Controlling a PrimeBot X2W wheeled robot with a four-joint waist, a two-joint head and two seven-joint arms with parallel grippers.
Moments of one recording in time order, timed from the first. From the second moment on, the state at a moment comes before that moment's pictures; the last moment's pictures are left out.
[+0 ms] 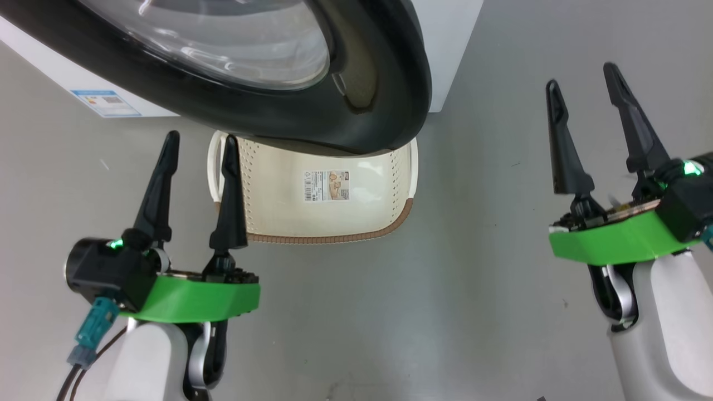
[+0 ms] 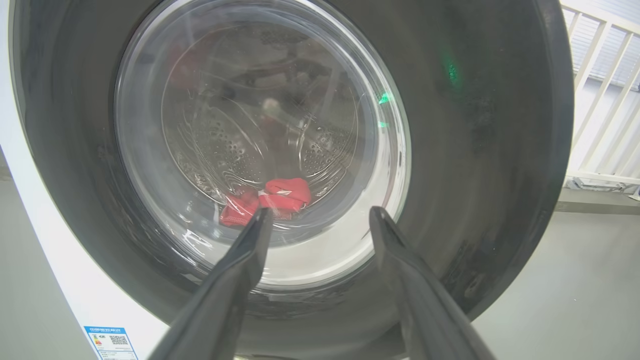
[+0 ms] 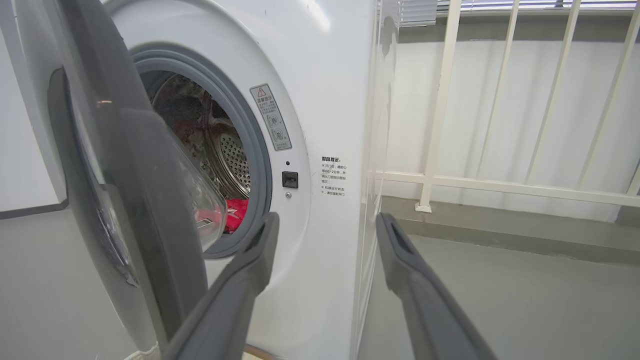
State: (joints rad) left arm -0.39 0.03 -0.13 0.04 -0.25 0.03 -0.25; right arm -0.41 -0.06 0.00 0.06 0.16 0.13 -0.26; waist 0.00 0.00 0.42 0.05
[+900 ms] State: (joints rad) left arm -0.38 0.03 -0.13 0.03 -0.24 0.03 -0.25; right arm -0.28 -0.06 0.00 0.01 0.18 0.13 -0.26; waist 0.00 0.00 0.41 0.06
